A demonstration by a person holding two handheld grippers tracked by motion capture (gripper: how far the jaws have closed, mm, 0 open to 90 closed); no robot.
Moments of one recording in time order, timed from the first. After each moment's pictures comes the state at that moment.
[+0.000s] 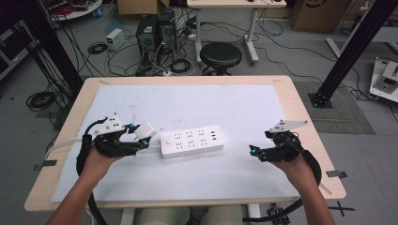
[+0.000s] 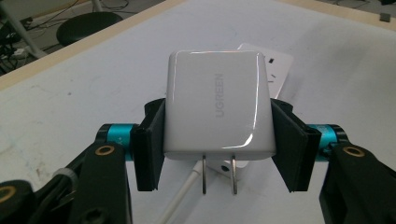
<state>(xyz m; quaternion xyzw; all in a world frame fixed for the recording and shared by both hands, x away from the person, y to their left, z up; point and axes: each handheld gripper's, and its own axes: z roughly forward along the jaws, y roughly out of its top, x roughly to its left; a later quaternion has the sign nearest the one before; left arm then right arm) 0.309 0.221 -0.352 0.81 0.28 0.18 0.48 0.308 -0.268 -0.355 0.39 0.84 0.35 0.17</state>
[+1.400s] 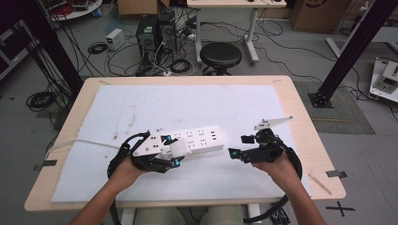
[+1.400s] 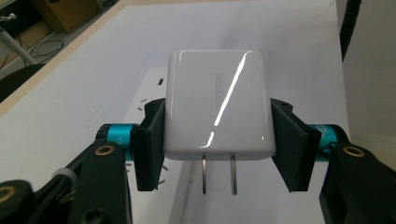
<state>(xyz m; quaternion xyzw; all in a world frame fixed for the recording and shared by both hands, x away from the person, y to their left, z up) 0.291 0.134 -0.364 0.86 0.10 0.17 0.48 0.307 -0.222 -0.347 0.38 0.82 0.43 0.02</state>
